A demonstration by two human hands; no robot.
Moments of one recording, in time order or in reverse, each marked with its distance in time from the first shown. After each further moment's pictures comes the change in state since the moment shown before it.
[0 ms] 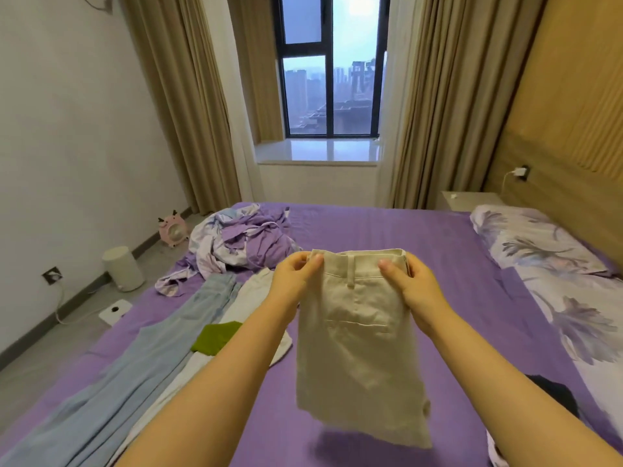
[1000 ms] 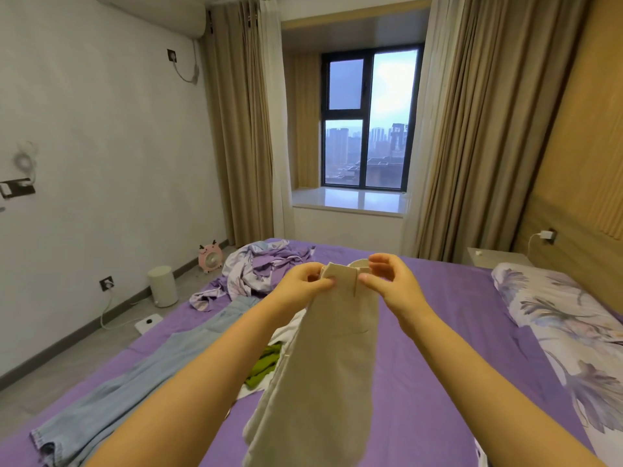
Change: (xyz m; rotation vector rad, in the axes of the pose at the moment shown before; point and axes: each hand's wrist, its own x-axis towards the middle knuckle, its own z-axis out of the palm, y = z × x) left_hand -0.112 0.079 -0.005 0.142 -0.202 0.196; right_hand -0.065 -0.086 -0.005 -0.054 -0.138 -0.180
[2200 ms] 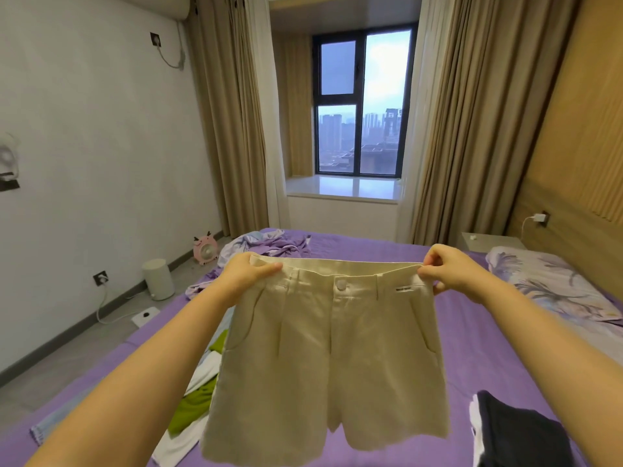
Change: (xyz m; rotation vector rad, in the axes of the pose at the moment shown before) left_hand 0.012 -0.035 -0.080 0.158 0.227 -0.214; right_hand 0.042 0.021 -0.105 -0.486 -0.116 0.184
